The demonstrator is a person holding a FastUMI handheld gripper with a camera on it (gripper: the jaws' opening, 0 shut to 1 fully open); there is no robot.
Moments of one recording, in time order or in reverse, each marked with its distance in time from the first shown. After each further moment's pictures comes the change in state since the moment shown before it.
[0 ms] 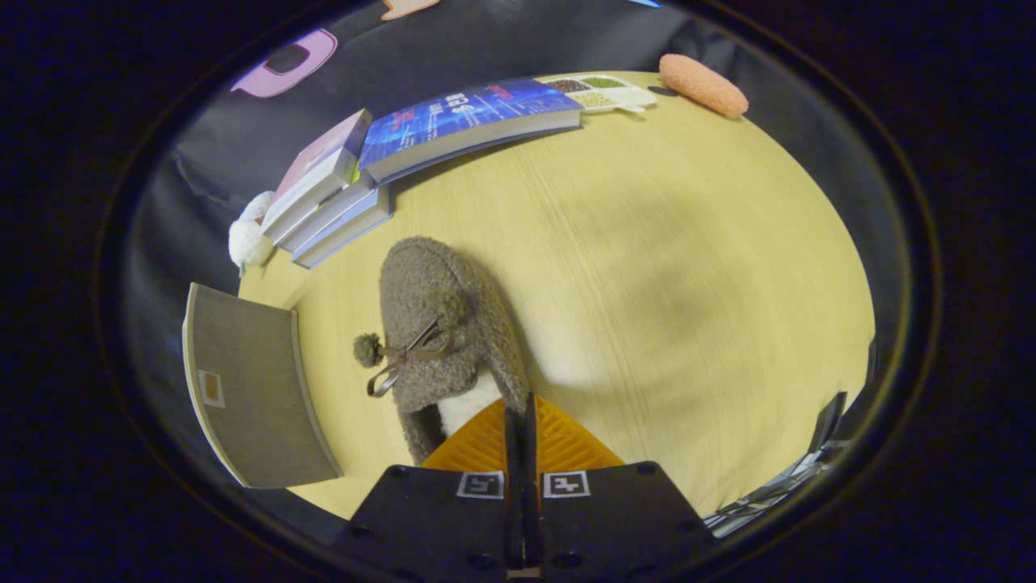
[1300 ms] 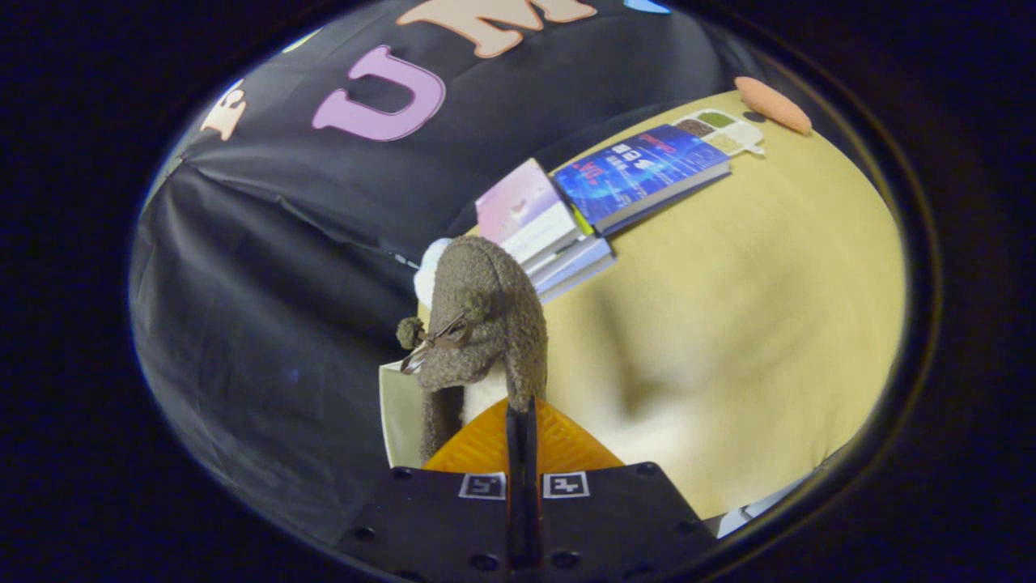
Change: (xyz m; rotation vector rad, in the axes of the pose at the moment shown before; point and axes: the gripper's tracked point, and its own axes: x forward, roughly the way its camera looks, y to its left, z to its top) arm -0.135 0.214 0.026 0.081 -0.106 0.471
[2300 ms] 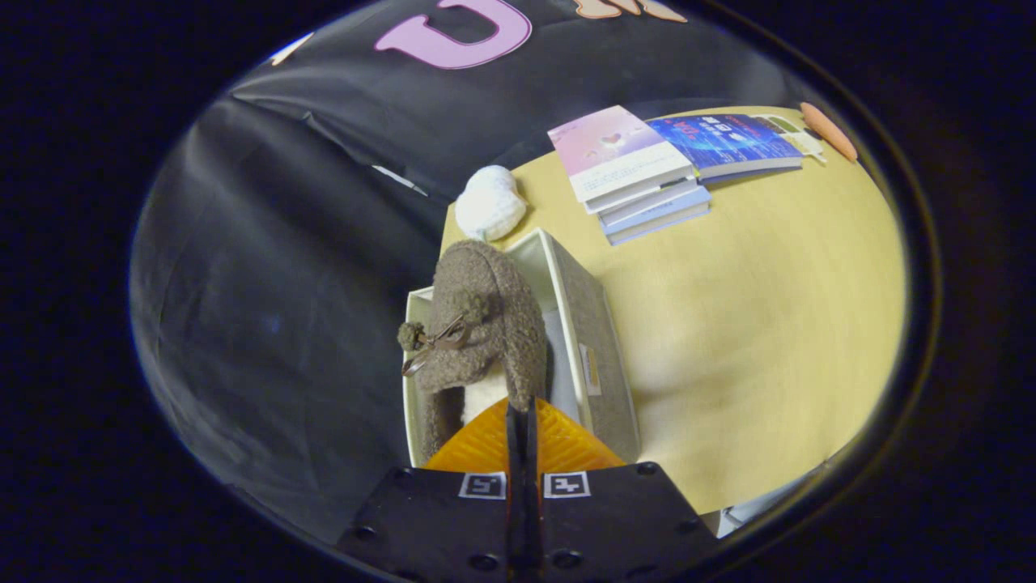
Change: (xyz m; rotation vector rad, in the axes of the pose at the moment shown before) arm 0.063 0.079 -0.102 -0.146 0.112 -0.079
